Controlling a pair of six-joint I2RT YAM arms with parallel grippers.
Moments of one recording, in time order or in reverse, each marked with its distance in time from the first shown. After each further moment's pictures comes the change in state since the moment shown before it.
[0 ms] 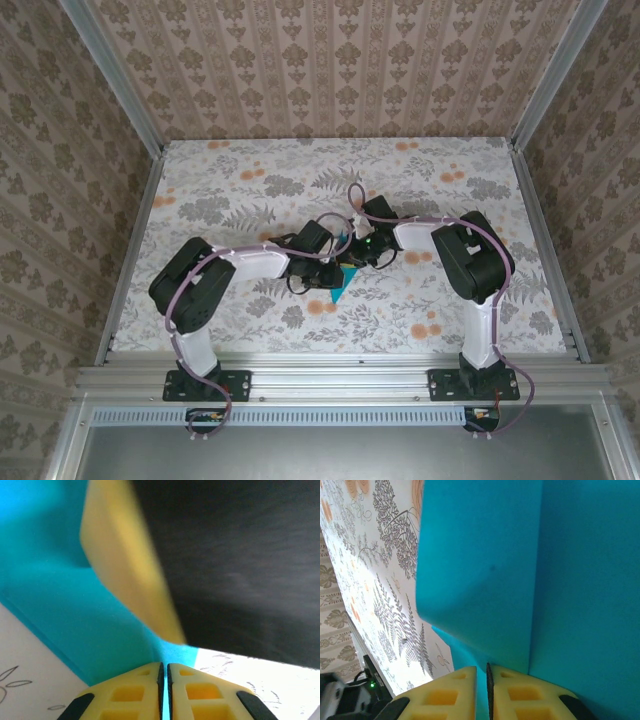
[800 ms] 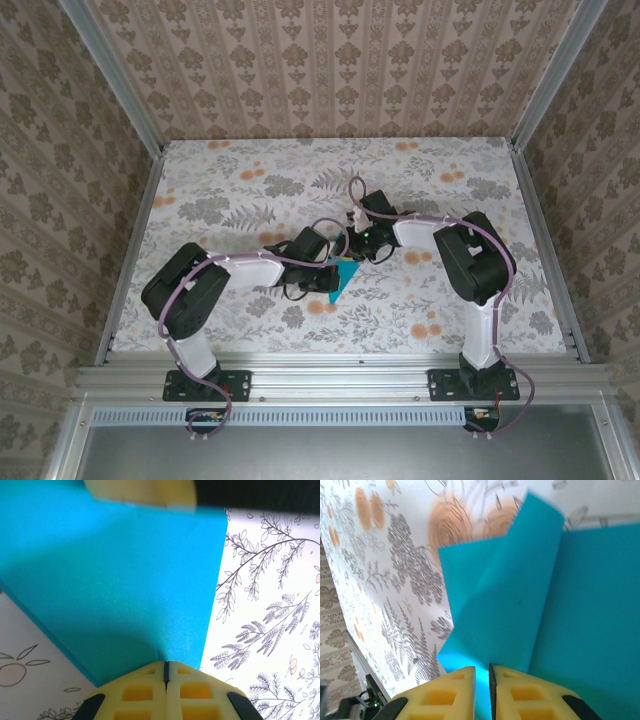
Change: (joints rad) left arm -0.012 -0.056 -0.093 0.078 -0.050 0.013; right arm 0.000 -0.014 0.053 -0.008 0.076 0.055
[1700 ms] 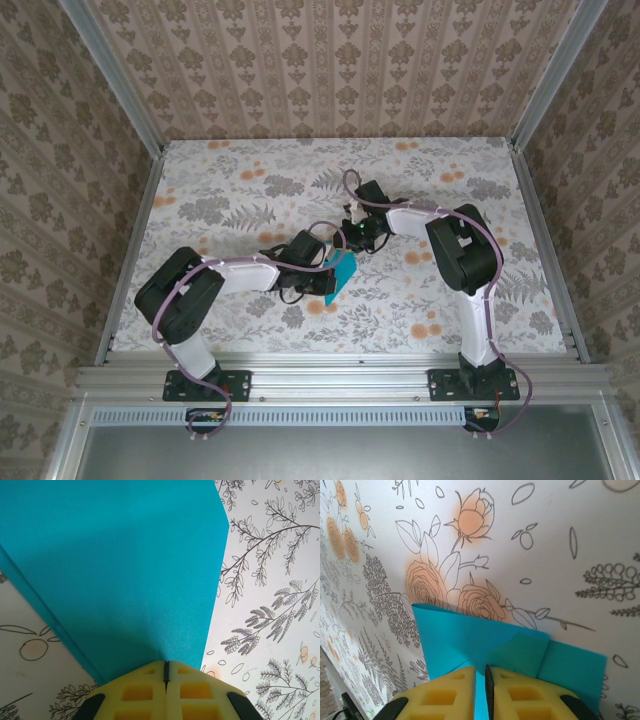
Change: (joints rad) left arm 0.000 -0.042 -0.056 0.024 -0.018 0.034; right arm -0.023 0.119 0.179 -0.145 0.063 -0.085
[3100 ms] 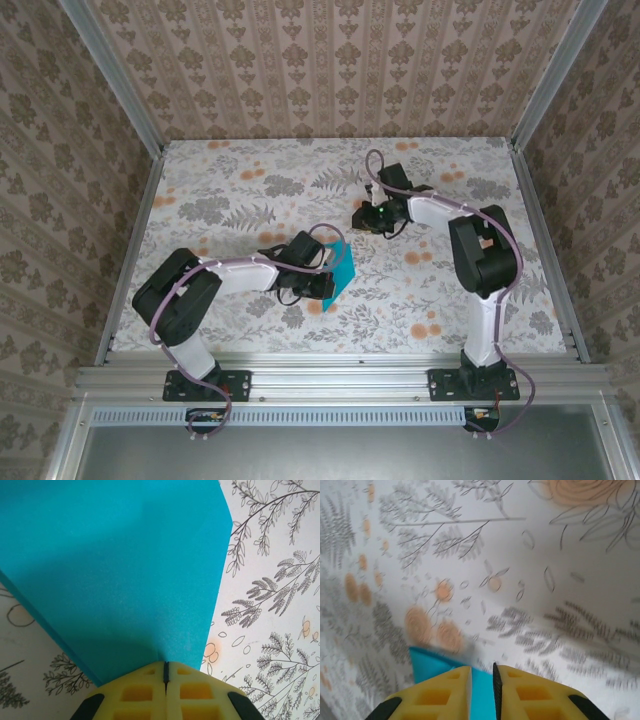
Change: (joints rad) left arm 0.000 -0.016 0.014 -0.084 0.035 0.035; right arm -0.109 -0.121 -0.009 -0.048 0.070 -0.076
